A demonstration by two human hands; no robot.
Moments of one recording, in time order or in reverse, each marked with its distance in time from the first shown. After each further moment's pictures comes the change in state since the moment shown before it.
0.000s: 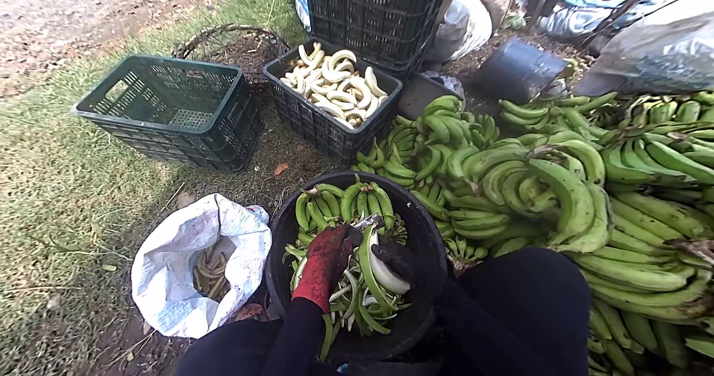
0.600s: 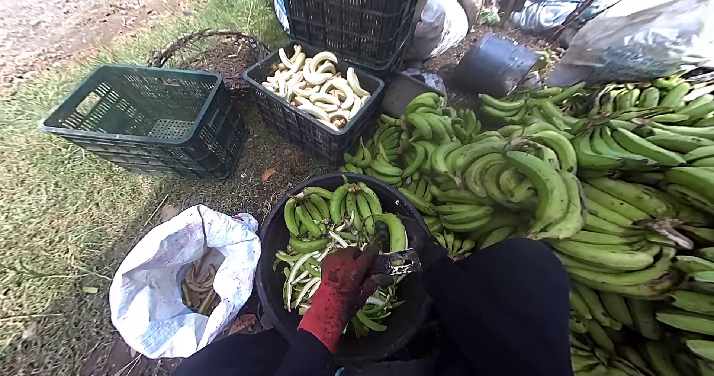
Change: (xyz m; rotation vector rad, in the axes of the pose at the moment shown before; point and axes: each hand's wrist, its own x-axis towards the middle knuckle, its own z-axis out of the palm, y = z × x) left_hand -0.035 0.035 0.032 0.097 0.159 0.440; right_hand 0.009 -0.049 -0.018 1.044 0.527 0.164
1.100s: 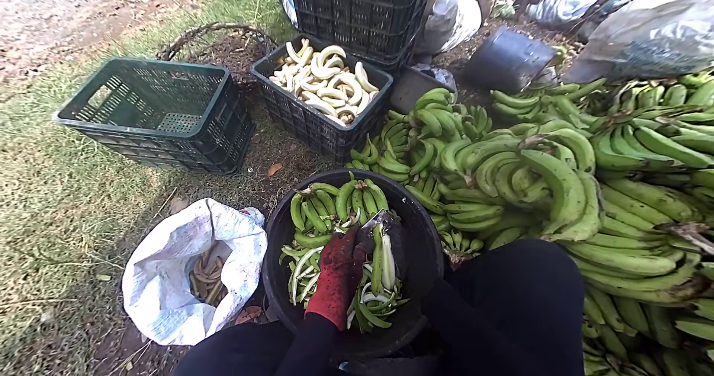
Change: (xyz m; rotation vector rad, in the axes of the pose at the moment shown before) left_hand 0.016 -0.010 -0.005 -0.144 -0.025 -0.456; right_hand -0.011 0.046 -0.006 -0.952 -0.086 -0.687
